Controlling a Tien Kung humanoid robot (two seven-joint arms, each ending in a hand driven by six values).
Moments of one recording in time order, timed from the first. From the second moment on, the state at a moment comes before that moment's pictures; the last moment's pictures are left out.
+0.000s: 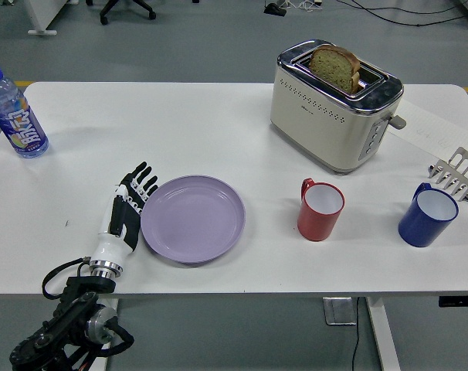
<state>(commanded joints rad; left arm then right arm) -0.24 0.00 -1.10 -0.93 0.79 0.03 -0.55 0.07 -0.08 1.16 0.18 -1.15 -0.09 -0.07</state>
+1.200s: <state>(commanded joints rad) -0.28 0.00 -0.88 -0.98 0.75 0.03 -0.57 0.07 -0.08 1.16 0.18 -1.15 -0.09 -0.07</state>
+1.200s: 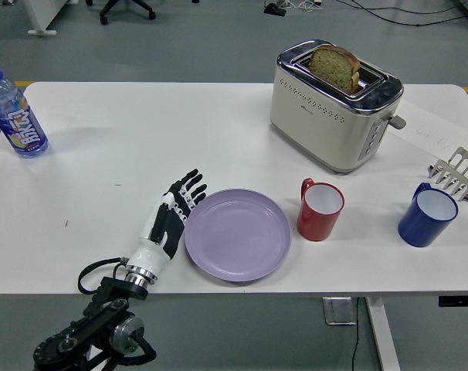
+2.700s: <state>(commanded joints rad) -0.21 0.18 -1.46 -1.10 0.95 -0.04 -0.31 0.05 -0.09 1.16 0.18 -1.14 -0.09 -0.07</state>
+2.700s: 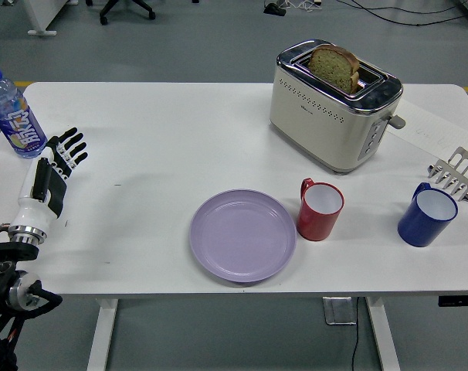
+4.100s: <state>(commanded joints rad) -0.10 0.21 -1.77 -1.14 0.99 -0.11 -0.24 0.08 -0.10 1.18 0.18 -1.15 -0.10 -0.07</state>
